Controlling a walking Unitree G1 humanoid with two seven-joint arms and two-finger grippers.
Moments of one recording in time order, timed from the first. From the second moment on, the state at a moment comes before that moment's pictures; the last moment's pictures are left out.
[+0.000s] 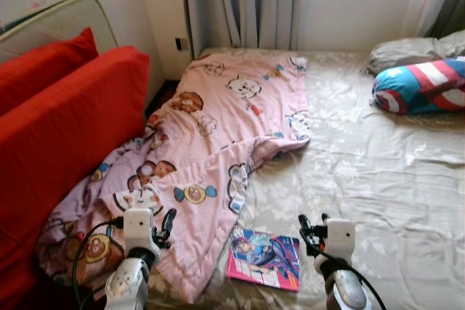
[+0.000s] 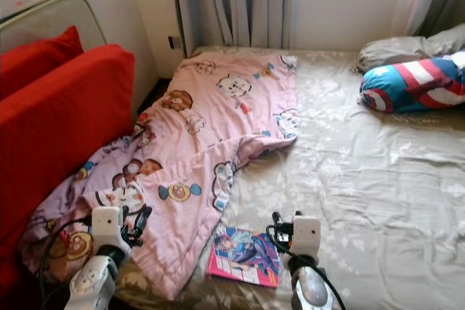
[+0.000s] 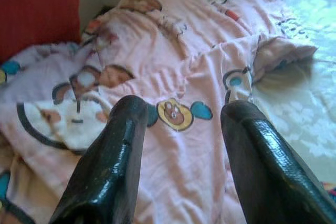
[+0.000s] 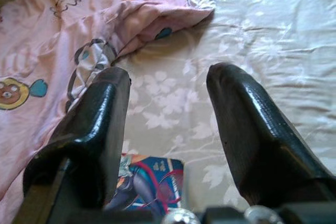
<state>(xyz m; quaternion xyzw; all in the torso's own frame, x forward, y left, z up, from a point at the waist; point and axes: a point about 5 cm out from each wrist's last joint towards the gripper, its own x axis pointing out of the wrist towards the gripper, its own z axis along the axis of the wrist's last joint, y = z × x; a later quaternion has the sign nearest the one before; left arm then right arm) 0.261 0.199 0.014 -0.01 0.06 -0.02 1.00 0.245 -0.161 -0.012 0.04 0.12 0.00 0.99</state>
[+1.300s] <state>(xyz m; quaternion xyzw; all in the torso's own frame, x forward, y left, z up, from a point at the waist) 0.265 0.187 0.055 -0.03 0.05 0.01 1.00 0.250 -0.160 -0.006 0.03 0.11 -0.01 0.99</state>
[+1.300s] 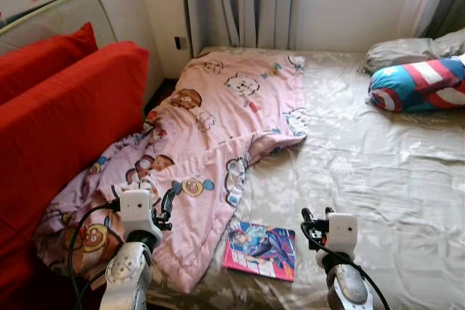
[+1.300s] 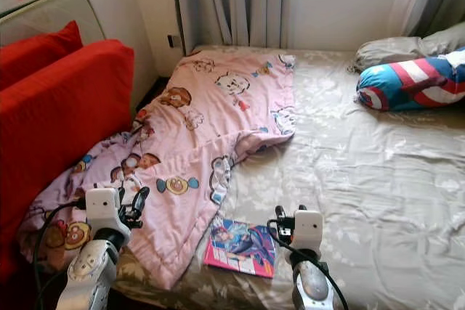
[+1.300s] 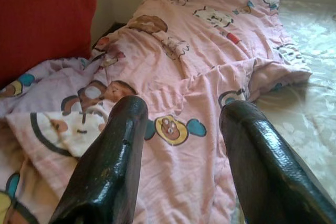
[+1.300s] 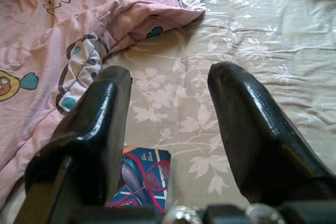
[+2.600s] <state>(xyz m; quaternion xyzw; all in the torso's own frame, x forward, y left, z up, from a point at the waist) 0.261 0.194 0.037 -0.02 0.08 0.01 1.00 0.245 -0.150 -0.014 0.02 0.15 0.01 0.99</state>
